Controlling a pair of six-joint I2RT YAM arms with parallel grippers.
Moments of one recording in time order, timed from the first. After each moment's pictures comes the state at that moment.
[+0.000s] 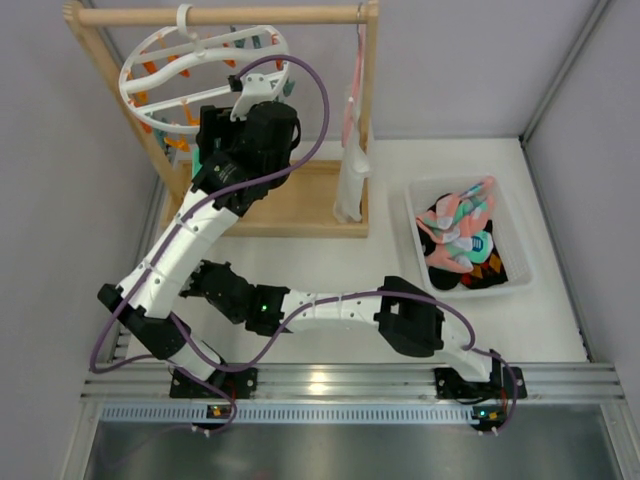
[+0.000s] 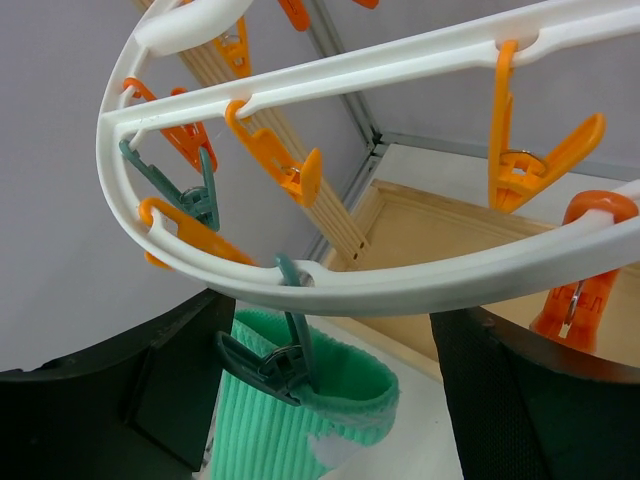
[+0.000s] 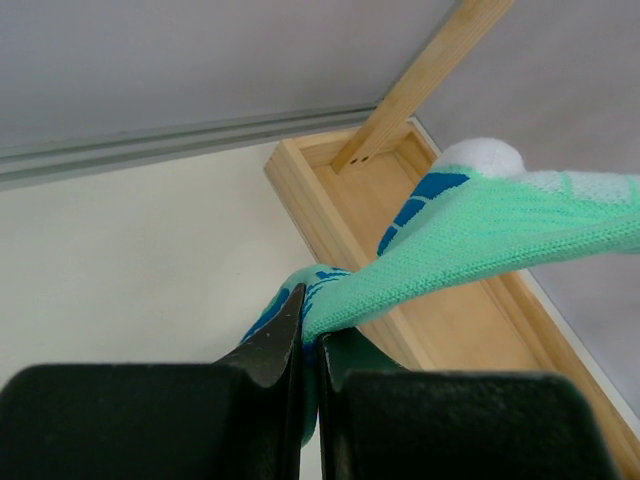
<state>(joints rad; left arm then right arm) -0.67 1.56 1.93 -0.78 -1.27 -0.04 1.42 2.27 1.90 0.29 0.52 -0.46</state>
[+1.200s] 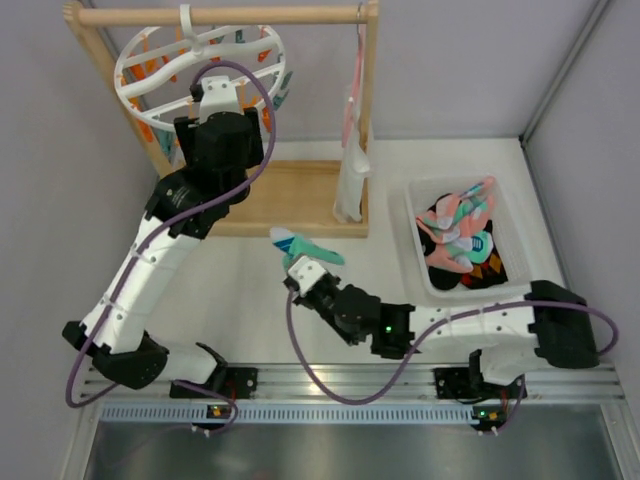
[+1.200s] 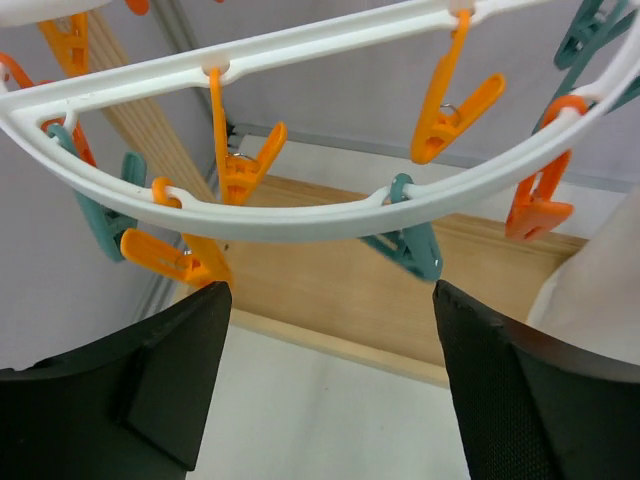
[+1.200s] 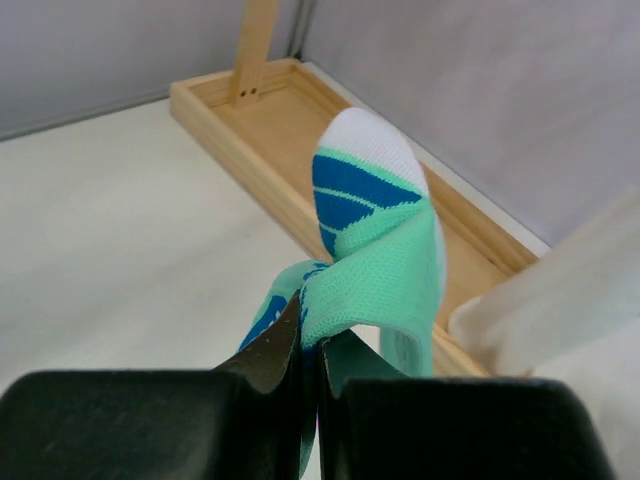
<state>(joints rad) -0.62 1.38 1.82 -0.78 -0.90 -0.19 1.45 1.47 0.93 0.53 0.70 -0.31</state>
